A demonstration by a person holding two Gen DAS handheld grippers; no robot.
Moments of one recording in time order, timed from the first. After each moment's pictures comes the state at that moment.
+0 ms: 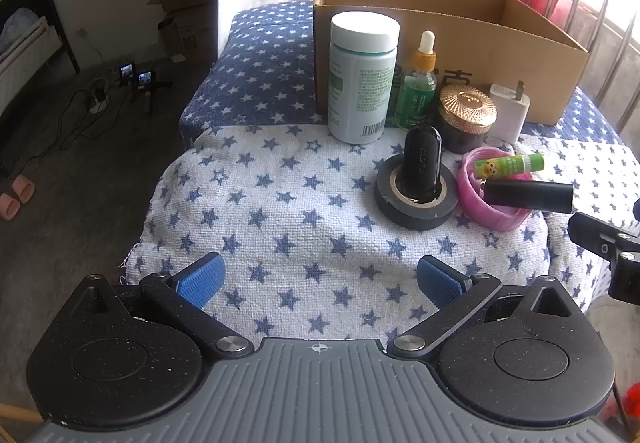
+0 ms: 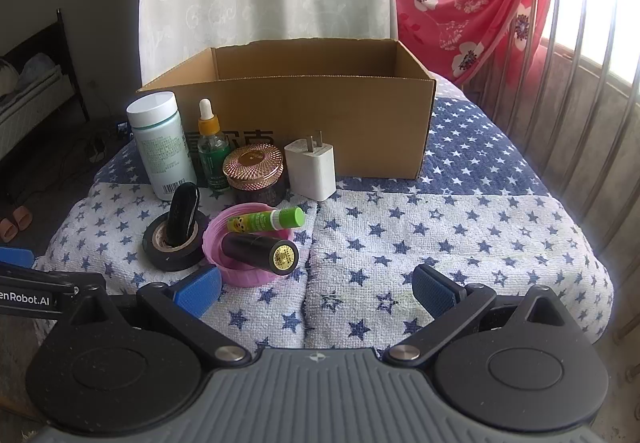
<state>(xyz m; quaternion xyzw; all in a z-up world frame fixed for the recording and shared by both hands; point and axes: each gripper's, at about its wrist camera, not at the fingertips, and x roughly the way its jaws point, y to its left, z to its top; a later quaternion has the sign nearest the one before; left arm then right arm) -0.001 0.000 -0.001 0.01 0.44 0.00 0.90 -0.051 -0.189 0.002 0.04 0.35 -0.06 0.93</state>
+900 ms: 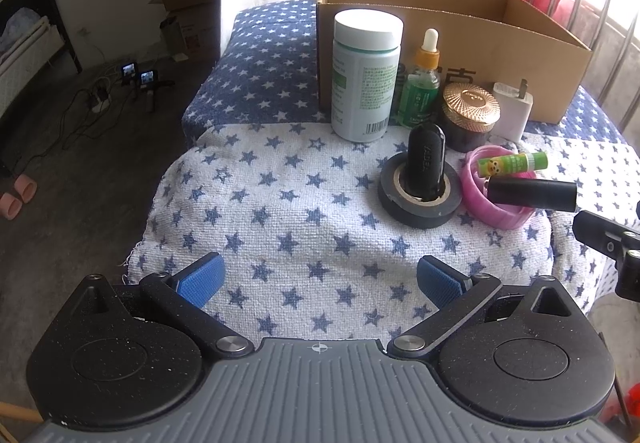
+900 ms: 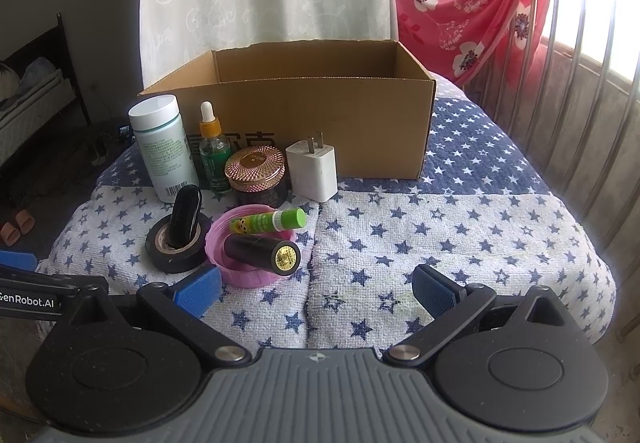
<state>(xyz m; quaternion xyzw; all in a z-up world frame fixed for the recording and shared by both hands) -0.003 0.001 -0.003 0.01 0.44 0.00 0.90 -0.052 -0.190 0.003 0.05 0.35 -0.06 0.93</state>
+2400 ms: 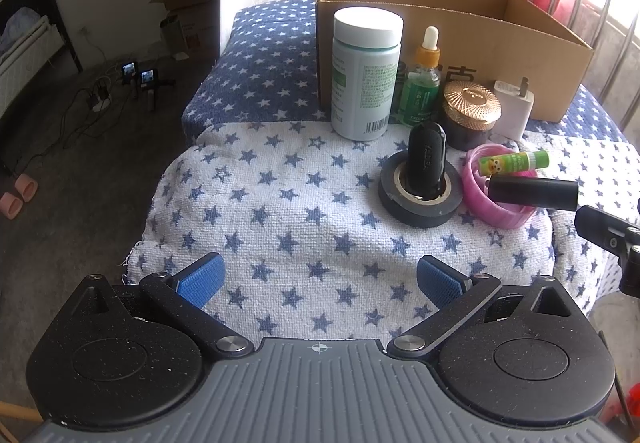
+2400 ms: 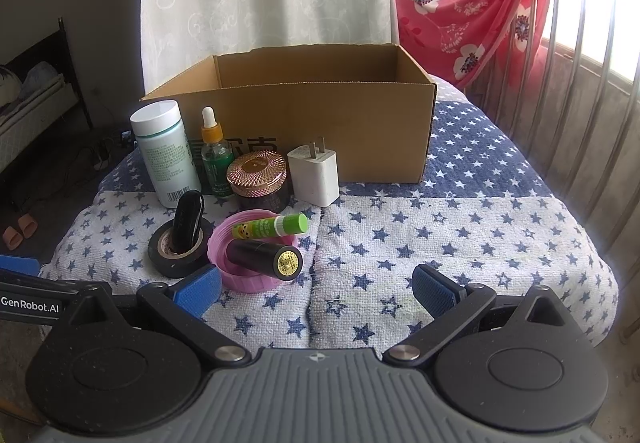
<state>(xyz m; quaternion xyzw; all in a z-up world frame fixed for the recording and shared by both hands) -0.001 0.000 -0.003 0.01 0.44 0.01 0.90 -0.052 -0.189 0.005 0.05 0.35 -0.05 0.93</state>
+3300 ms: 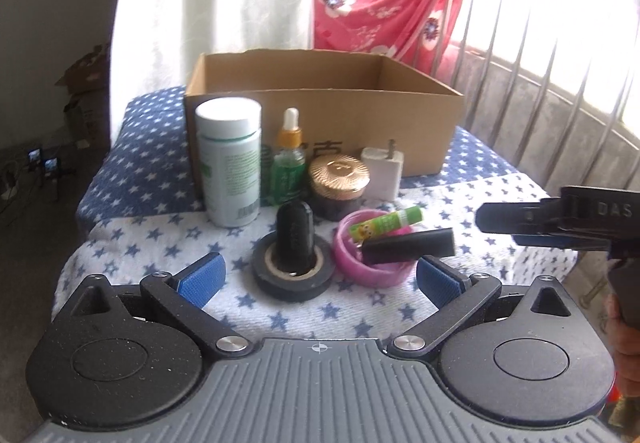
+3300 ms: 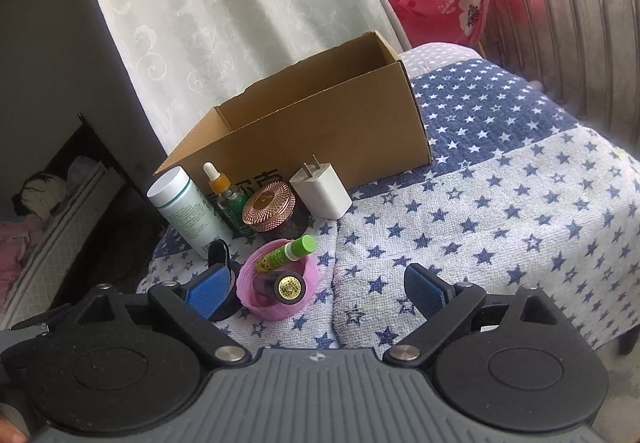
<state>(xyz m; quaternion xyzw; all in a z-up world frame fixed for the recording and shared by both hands) -0.009 -0.035 0.006 0.01 0.31 -0.17 0.93 -0.057 -0.257 -0.010 0.27 0.32 0.02 0.91</state>
